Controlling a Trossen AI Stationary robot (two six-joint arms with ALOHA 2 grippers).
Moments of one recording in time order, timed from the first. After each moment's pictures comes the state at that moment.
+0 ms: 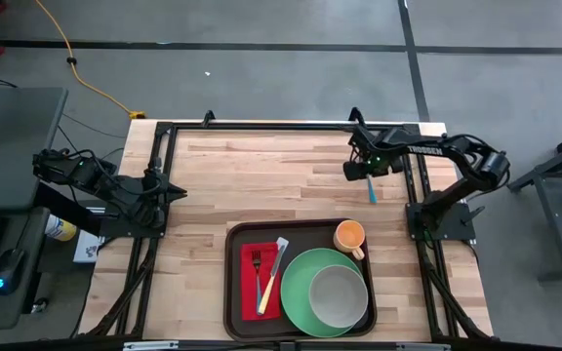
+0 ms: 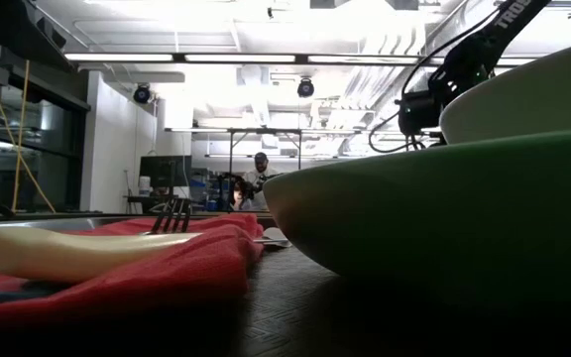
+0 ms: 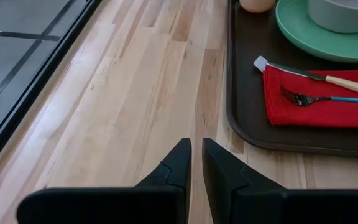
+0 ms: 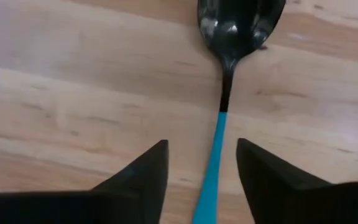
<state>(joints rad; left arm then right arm) -0.39 0.37 0.74 -1.08 -0.50 -0.32 -0.70 1.49 0.79 -0.76 0.01 0.70</state>
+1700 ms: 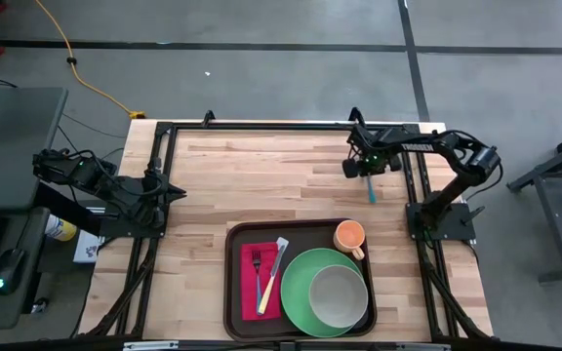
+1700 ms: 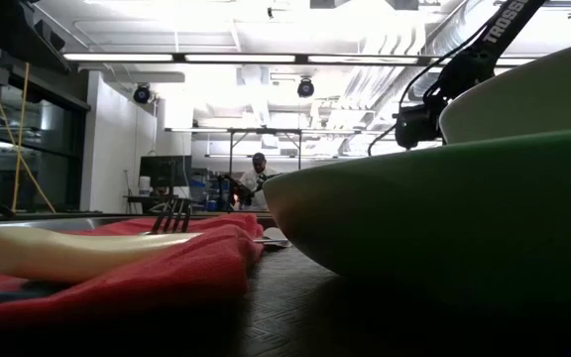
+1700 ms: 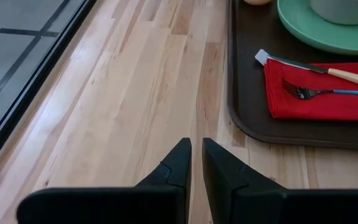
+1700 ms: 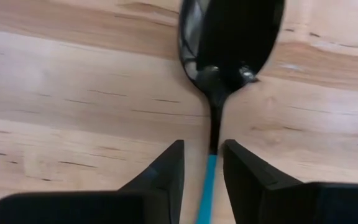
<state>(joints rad) -0.39 0.37 0.74 -1.10 -0.50 -0.32 -0.73 1.63 0.79 -0.65 0.01 0.70</state>
